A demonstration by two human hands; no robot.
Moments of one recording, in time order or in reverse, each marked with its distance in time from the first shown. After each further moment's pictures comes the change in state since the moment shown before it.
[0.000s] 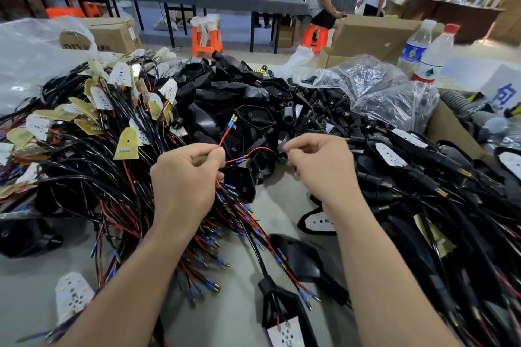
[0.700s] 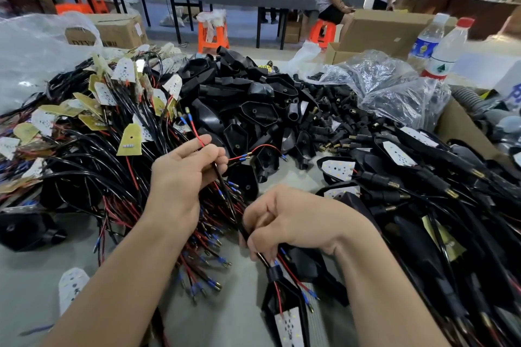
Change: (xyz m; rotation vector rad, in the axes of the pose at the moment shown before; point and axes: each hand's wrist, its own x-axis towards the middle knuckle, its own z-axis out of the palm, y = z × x) left_hand 0.003 0.009 -0.005 -0.534 -0.034 -0.468; right_hand -0.050 -0.017 0.004 0.052 -1.099 0.071
